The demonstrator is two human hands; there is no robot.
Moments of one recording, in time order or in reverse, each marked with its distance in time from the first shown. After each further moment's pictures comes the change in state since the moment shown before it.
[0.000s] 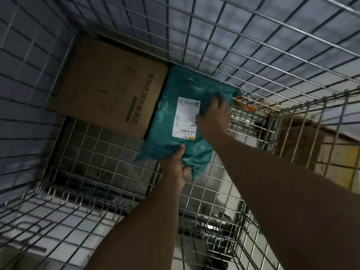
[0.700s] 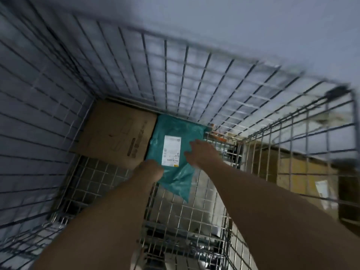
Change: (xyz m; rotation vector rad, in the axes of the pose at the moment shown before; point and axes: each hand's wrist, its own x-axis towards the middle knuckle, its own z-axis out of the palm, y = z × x) left_hand -0.124 0.142 0.041 1.901 0.062 0.254; right_hand -0.067 -0.043 -0.136 -0.386 -0.356 -0.136
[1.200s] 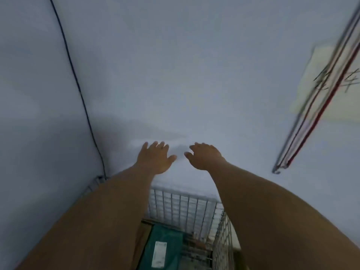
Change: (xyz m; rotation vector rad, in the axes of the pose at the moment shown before) left_hand -0.499 0.202 -0.262 0.588 0.942 0.480; right_hand -0.388 0.039 -0.442 -0.146 0.656 -0.190
